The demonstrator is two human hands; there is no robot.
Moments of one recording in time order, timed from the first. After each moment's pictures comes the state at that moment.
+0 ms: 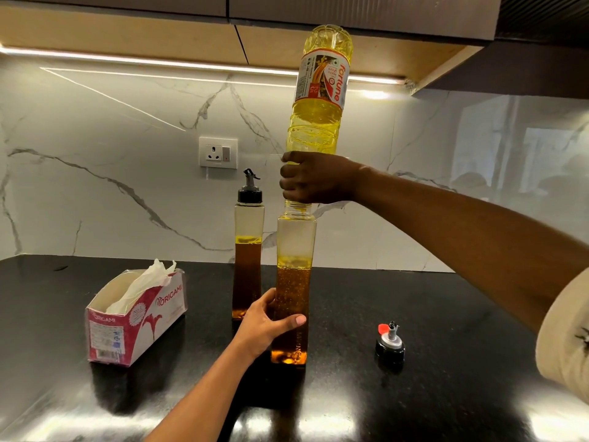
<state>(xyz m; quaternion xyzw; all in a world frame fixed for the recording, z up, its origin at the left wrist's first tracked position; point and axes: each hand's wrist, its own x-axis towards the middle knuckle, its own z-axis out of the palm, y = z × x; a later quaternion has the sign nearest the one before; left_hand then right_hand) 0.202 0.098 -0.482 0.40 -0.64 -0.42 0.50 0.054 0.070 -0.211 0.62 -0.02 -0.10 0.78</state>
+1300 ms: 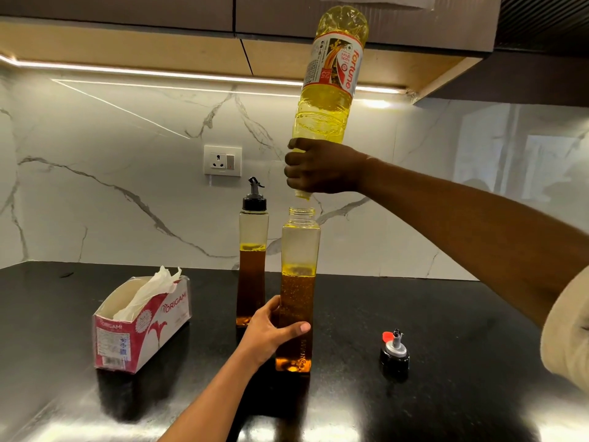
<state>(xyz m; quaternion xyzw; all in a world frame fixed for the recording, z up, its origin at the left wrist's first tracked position) 0.203 0.100 -0.481 0.41 -0.63 -0.43 0.50 0.054 0.072 -0.187 0.58 -0.03 -0.07 0.81</state>
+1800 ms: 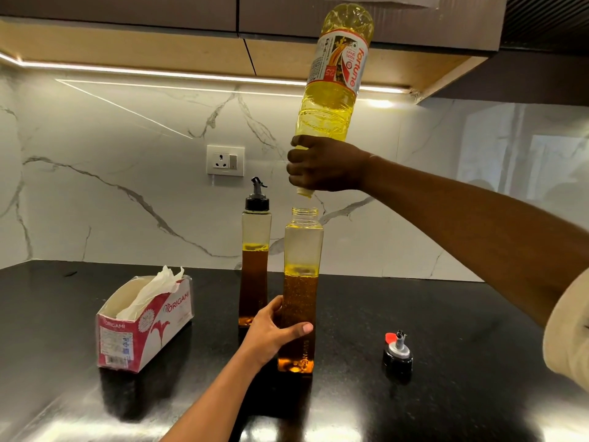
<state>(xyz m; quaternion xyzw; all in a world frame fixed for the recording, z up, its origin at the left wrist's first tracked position) 0.203 0.098 -0.482 0.40 -0.64 -0.42 0.50 0.055 0.069 -0.184 0.58 -0.04 -0.06 0.81</state>
